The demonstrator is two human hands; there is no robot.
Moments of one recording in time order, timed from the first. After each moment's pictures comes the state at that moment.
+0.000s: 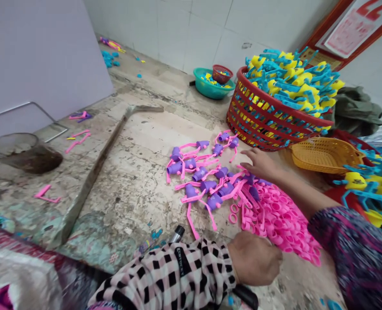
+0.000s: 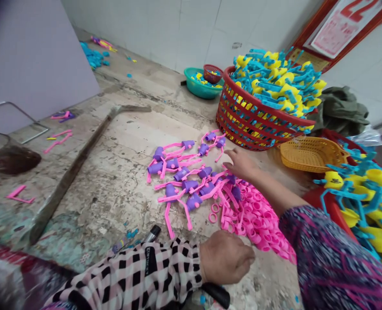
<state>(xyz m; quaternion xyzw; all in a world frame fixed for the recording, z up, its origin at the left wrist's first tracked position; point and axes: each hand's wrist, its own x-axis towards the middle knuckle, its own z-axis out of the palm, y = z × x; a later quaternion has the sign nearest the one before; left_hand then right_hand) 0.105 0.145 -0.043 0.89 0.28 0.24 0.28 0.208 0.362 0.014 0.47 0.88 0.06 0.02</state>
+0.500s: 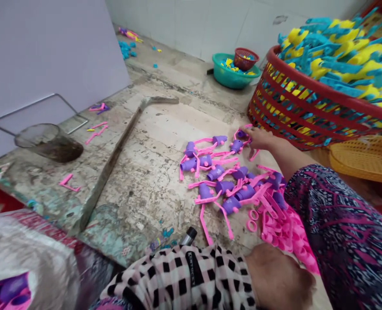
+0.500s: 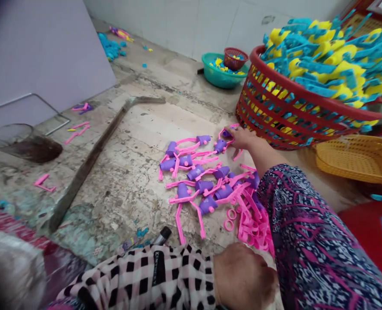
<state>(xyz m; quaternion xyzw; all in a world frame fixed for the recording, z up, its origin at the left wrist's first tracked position) 0.116 0.139 -0.058 0.87 0.31 0.27 0.25 0.144 0.483 -0.020 0.51 0.84 0.06 0.17</state>
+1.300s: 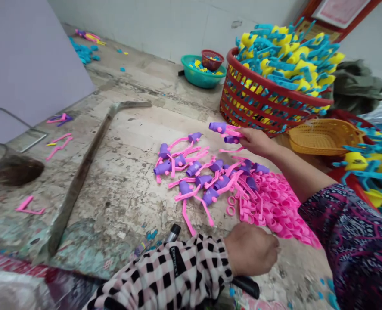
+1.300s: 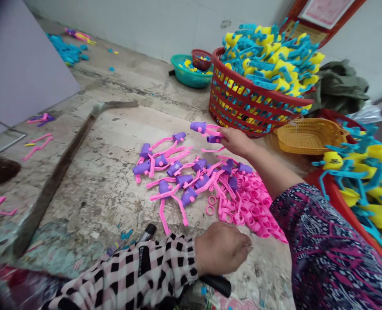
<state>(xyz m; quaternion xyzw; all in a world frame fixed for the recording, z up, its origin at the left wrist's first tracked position) 0.105 0.146 -0.044 0.88 0.30 0.22 0.31 0.200 0.394 0.033 0.43 0.90 0.03 0.00</state>
